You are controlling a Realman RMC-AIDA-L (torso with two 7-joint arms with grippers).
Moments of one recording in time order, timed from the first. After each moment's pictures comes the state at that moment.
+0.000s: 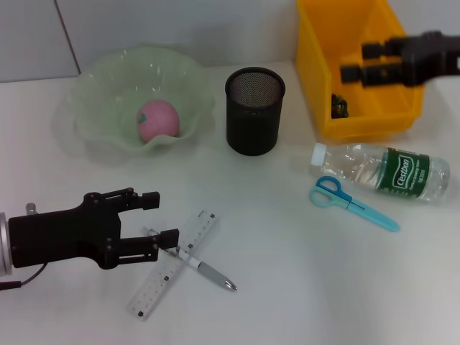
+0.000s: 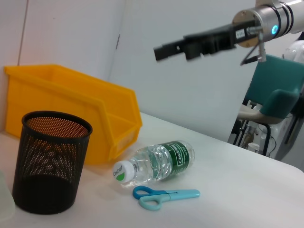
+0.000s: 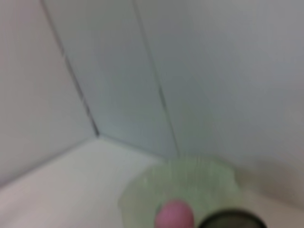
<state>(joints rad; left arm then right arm) -0.39 -1.99 1.17 0.67 1.60 1.53 -1.38 0.53 1.99 -0.73 -1.19 -2.00 -1.60 2.01</state>
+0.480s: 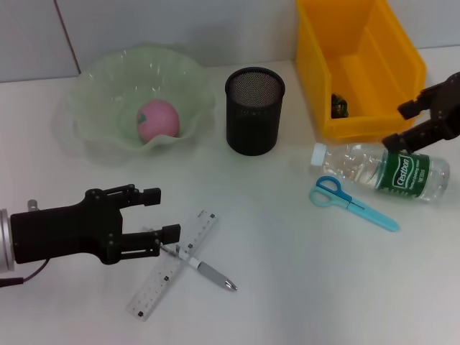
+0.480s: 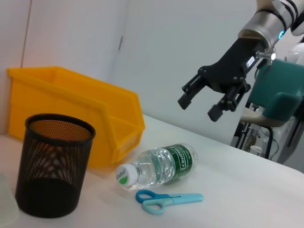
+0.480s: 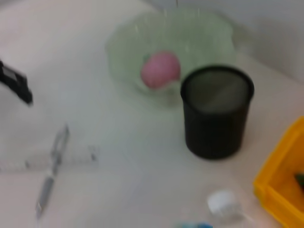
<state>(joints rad) -0.39 -2.00 1.17 0.67 1.60 1.52 -1.39 0.67 1.94 -0.75 -1.26 -2.46 -1.82 2.01</state>
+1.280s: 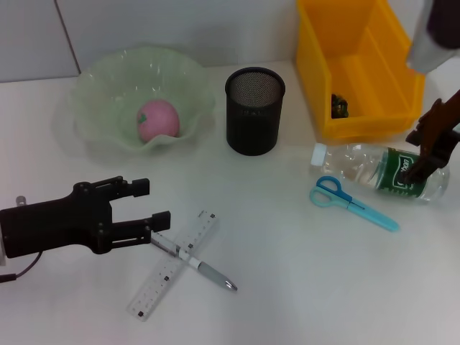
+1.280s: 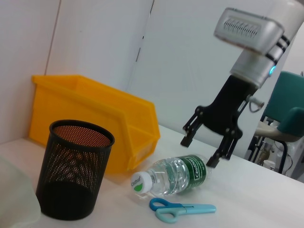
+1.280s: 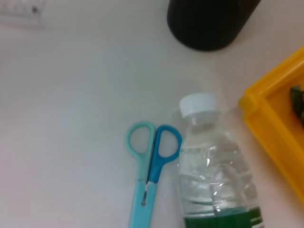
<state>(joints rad) -0.38 -2.00 1.12 0.68 1.61 1.52 -1.42 0.79 1.97 -1.04 -1.09 -2.82 -1.63 1.99</state>
